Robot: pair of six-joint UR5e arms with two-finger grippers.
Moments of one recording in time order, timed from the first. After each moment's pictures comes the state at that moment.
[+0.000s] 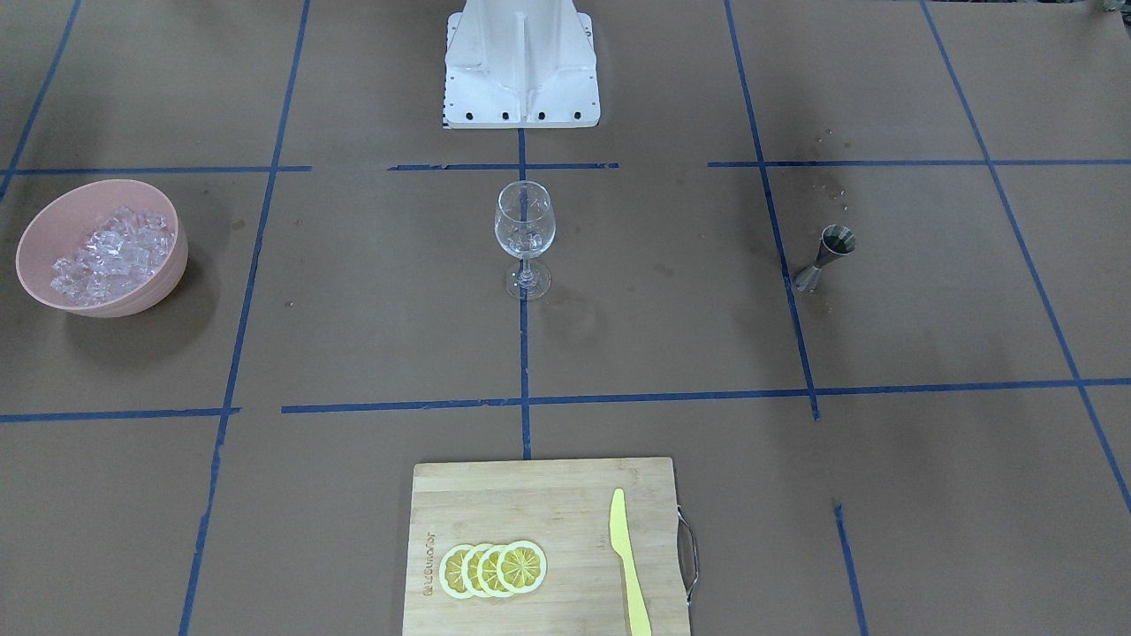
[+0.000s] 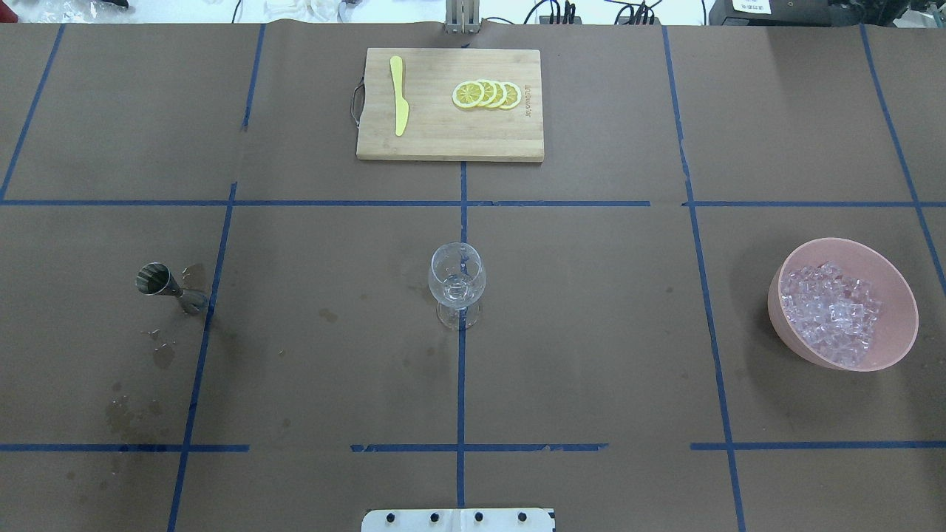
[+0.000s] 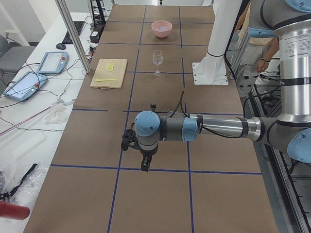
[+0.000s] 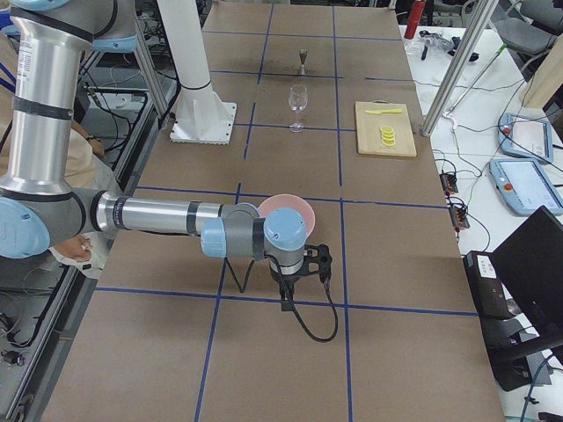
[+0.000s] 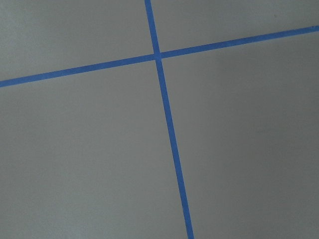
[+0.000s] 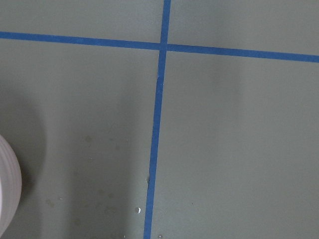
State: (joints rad) left arm -1.61 -1.41 -1.80 -1.50 -2.40 0.22; right arm 1.57 -1.78 1.75 -1.49 2.35 -0.03
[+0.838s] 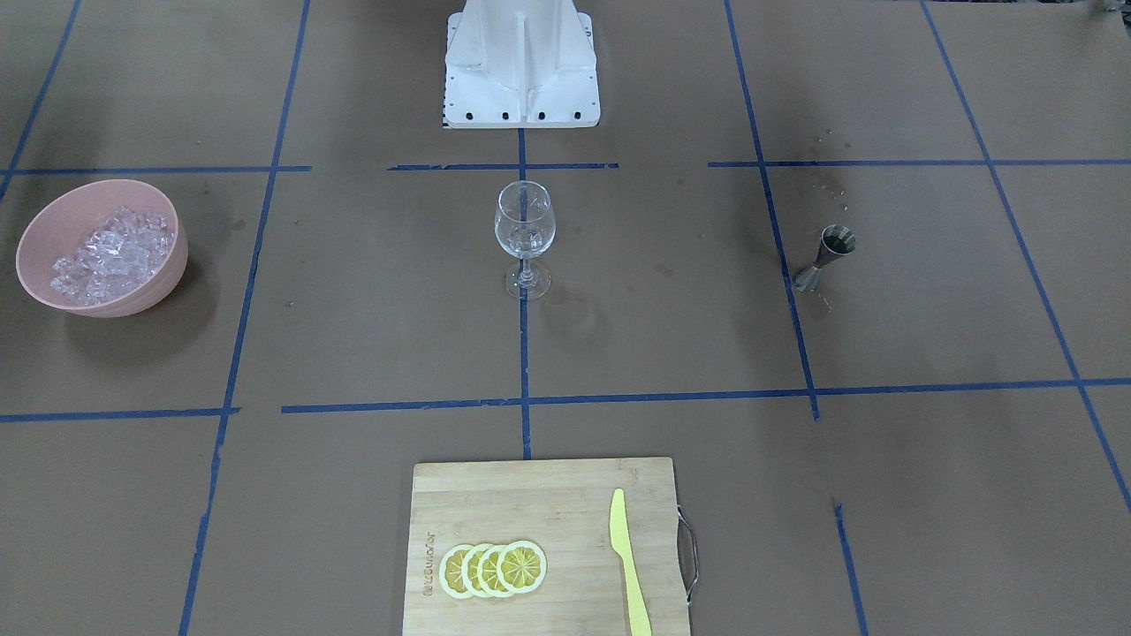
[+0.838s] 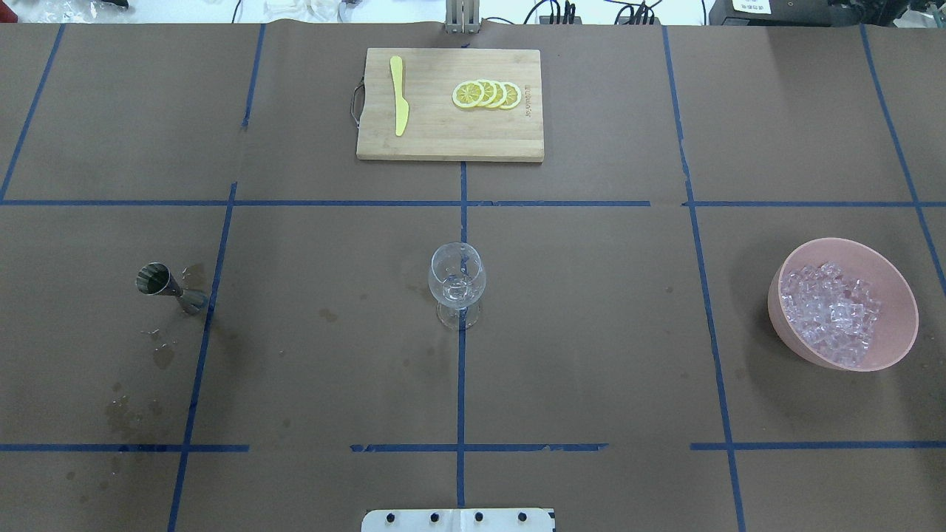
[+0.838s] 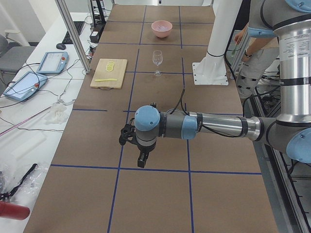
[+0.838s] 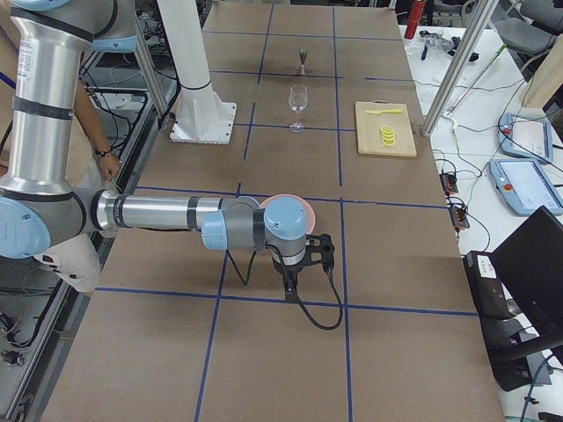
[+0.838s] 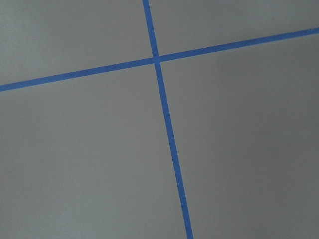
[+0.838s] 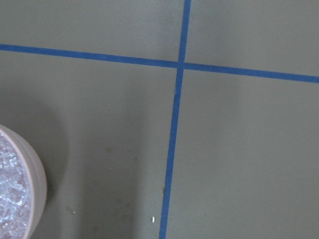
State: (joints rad) left arm -1.61 -1.42 -1.82 -1.58 -2.39 0.22; right arm 1.57 -1.78 1.82 -1.49 2.36 -0.02
